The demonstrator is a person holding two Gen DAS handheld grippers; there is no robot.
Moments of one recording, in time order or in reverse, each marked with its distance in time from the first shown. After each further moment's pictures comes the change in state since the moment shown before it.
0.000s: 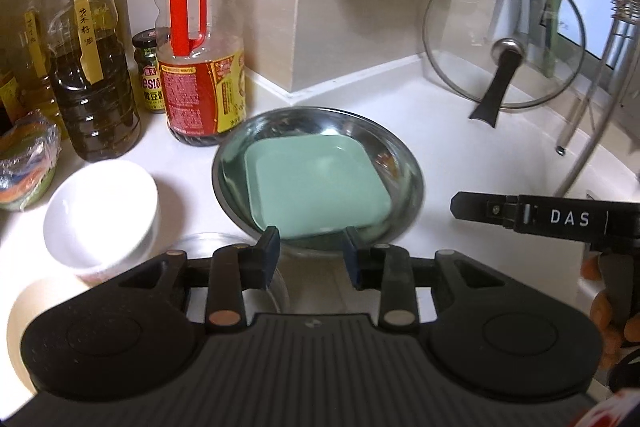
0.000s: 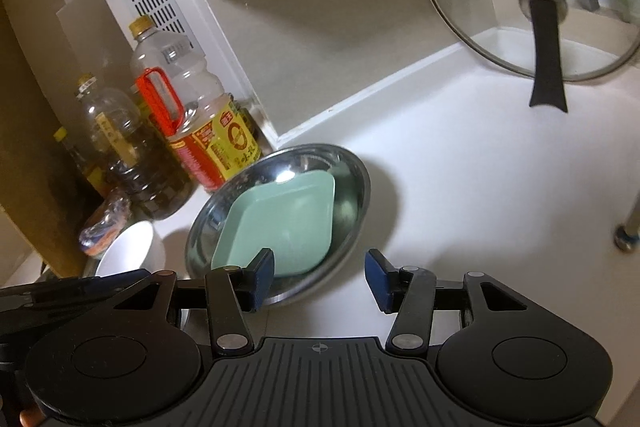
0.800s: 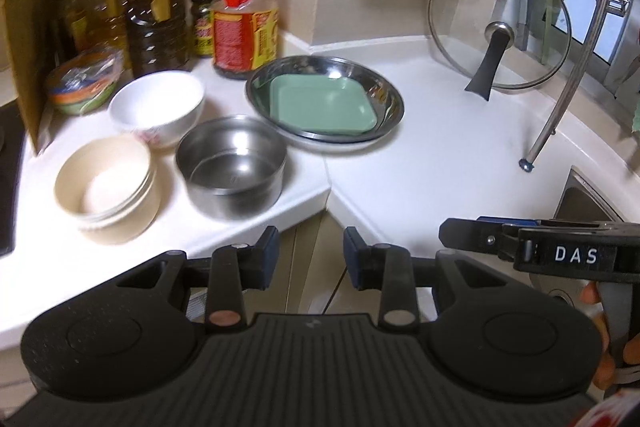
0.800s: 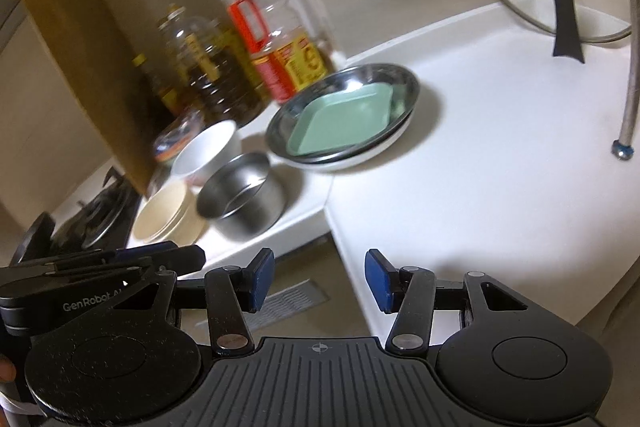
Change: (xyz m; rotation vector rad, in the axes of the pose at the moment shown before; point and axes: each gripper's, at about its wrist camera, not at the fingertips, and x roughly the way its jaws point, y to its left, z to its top) left arm -0.095 -0.031 -0.091 -0.111 0.027 0.092; right arm -0.081 0.021 -0.081 -0.091 0.127 0.151
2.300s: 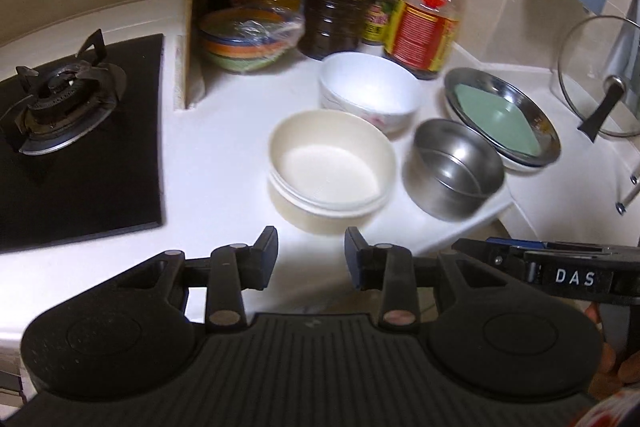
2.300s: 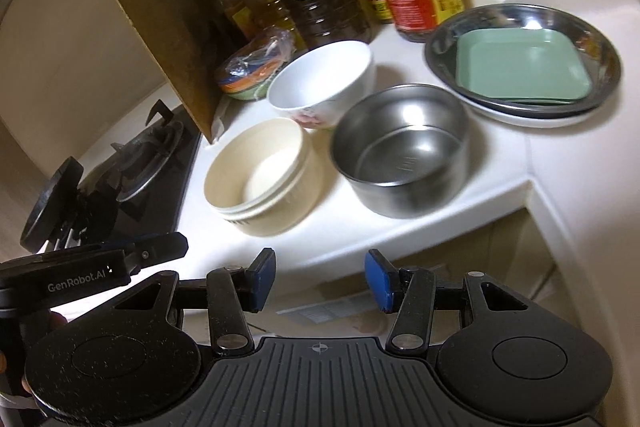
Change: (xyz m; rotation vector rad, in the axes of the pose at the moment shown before) left arm -0.011 0.185 0.002 -0.193 0.037 0.169; right arm 0.135 0.133 -0.005 -0.072 0.169 0.096
